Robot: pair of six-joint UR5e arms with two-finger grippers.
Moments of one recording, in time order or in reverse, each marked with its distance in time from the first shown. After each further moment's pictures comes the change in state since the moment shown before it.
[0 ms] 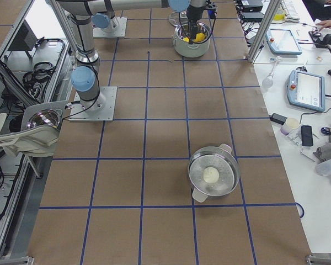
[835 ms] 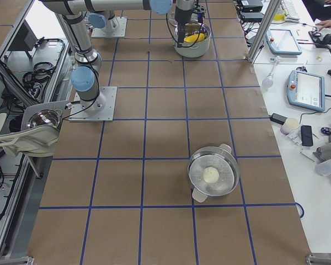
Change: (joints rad) left arm -0.040 0.042 0.058 -0.127 -0.011 -0.017; right arm -0.025 -0.095 0.098 -0.011 -0.004 0.016
